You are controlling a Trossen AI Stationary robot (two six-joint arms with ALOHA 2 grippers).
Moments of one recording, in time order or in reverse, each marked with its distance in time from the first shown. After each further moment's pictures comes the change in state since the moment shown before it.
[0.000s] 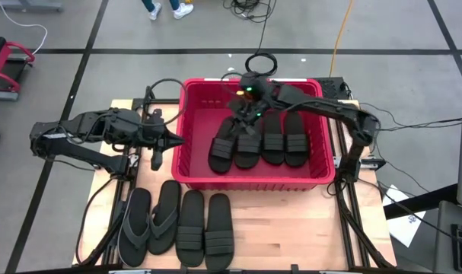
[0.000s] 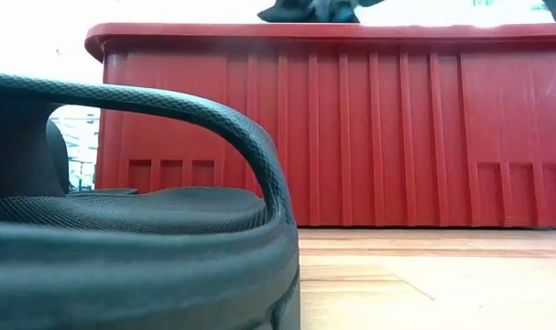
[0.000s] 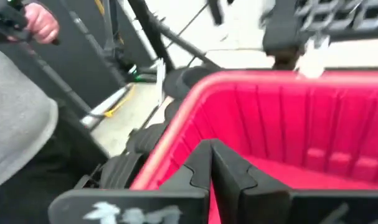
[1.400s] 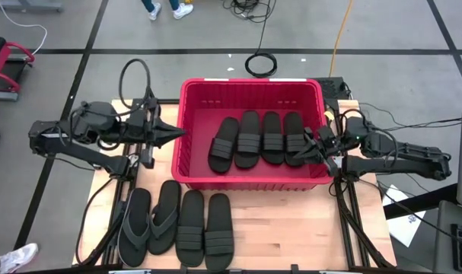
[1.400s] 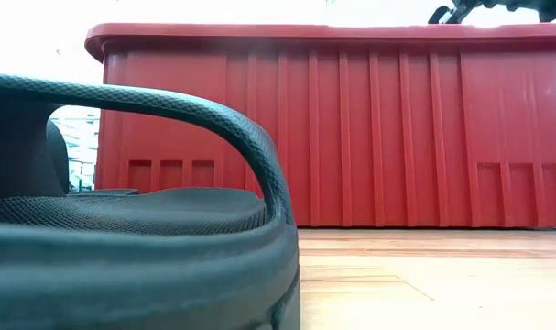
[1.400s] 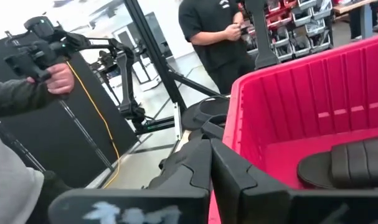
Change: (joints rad) left arm -0.062 -0.010 0.000 0.447 -0.022 0.112; right arm 0.178 -1.218 -1.106 0.426 0.400 0.517
